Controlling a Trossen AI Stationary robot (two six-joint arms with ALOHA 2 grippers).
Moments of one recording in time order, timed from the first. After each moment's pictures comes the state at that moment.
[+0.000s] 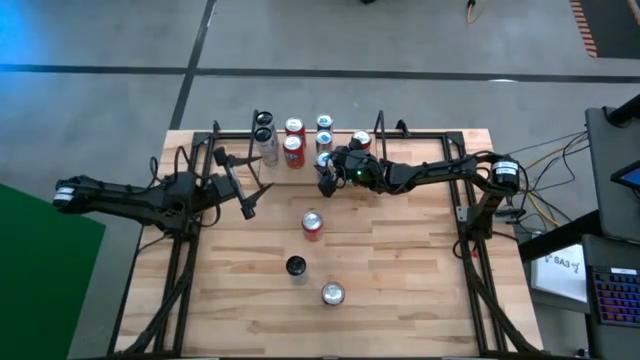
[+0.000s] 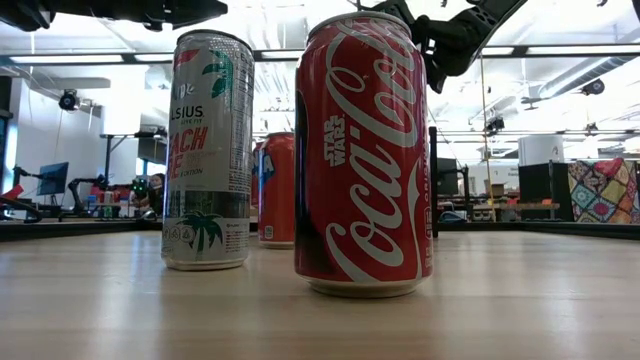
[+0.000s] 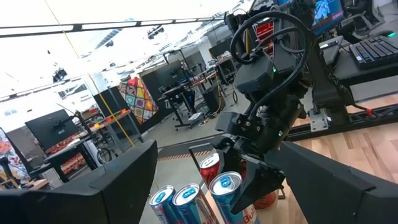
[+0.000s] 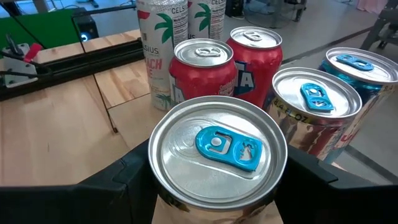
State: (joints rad) left arm -0.04 0.72 0.47 0.40 -0.46 0.50; right arm -0.24 1.75 1.05 0.35 0.34 0.12
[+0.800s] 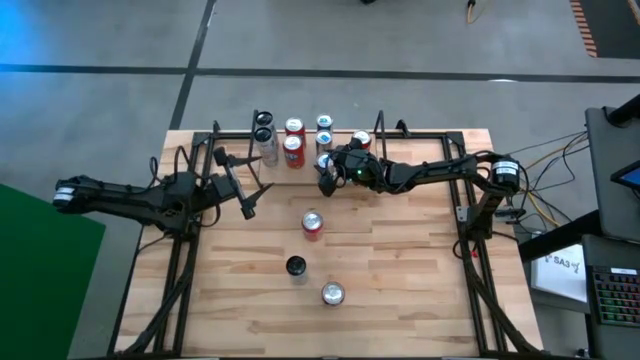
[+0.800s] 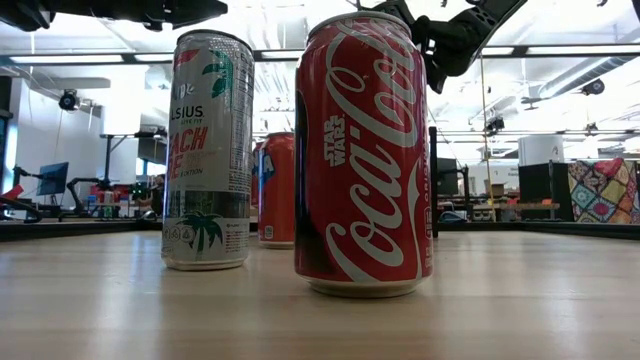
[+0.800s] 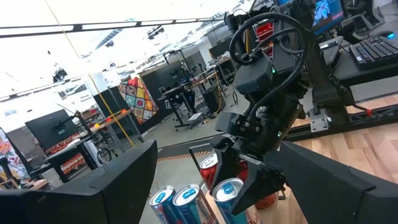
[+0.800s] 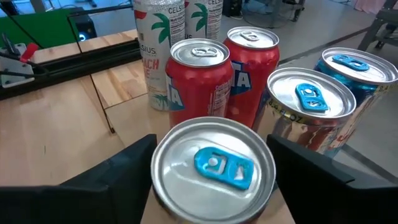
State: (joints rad) left arm -0.04 0.72 0.47 0.40 -0.46 0.50; right arm -0.24 1.75 1.05 0.34 0.34 0.12
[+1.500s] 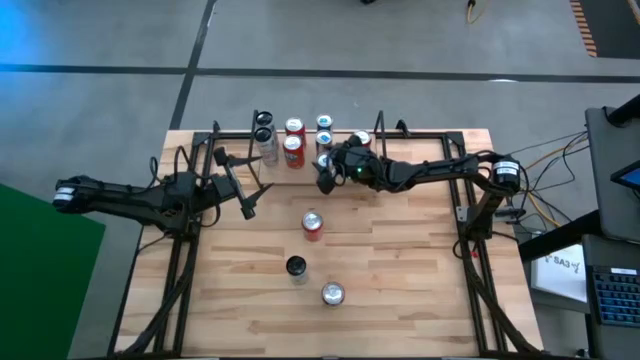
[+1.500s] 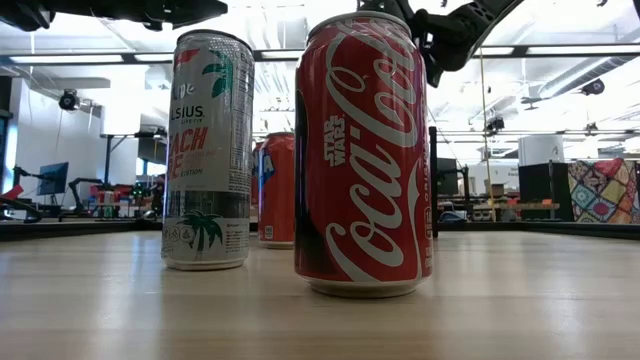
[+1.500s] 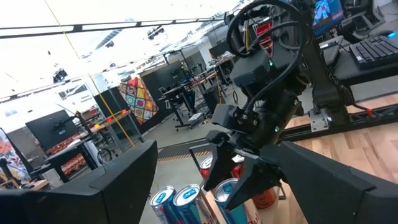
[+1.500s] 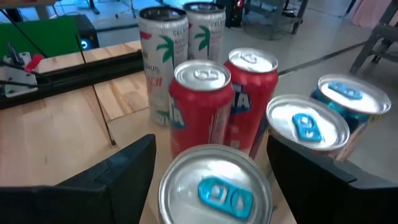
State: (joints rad) left arm -0.04 0.72 0.47 0.40 -0.46 0.50; right arm -0.24 1.74 1.08 0.35 0.35 0.08
